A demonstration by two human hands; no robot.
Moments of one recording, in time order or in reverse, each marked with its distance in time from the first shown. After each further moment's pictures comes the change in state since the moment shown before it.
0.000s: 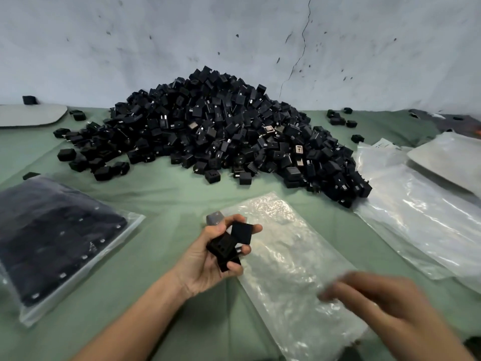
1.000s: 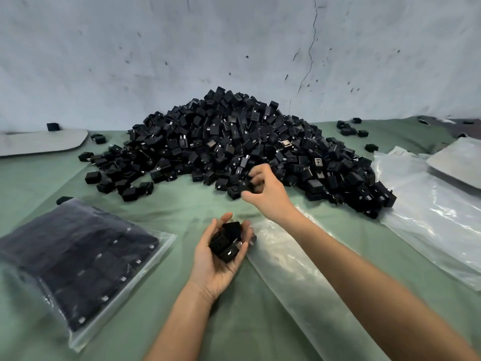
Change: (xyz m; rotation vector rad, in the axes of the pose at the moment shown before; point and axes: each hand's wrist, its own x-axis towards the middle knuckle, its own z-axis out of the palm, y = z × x) left_hand -0.004 0.036 -0.016 -0.249 0.304 0.233; right_hand 0.228 0.010 0.131 0.044 0.073 -0.003
